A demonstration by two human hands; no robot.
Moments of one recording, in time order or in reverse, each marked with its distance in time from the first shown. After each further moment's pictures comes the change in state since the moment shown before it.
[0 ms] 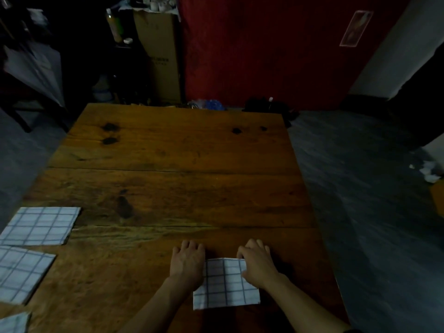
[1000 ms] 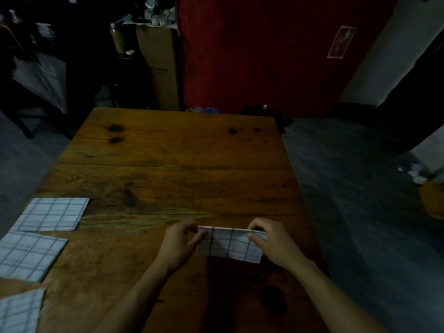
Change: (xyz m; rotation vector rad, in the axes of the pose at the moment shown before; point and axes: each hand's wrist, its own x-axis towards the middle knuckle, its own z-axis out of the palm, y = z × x) left_hand -0.062 -0.029 -0.029 -0.837 0.461 0.160; right_hand -0.081 -0.004 -0.075 0.451 0.265 -0.141
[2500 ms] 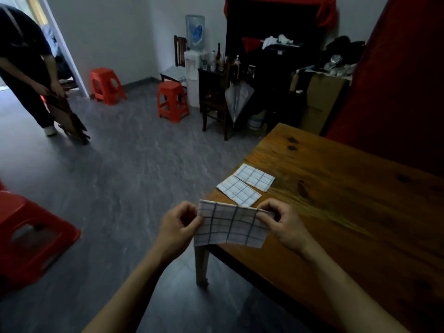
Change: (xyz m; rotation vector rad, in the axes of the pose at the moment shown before) left_hand -0.405 -0.123 -0.301 -0.251 0.685 -0.243; right_hand -0.071 -0.380 0.251 0.325 -0.255 -0.559
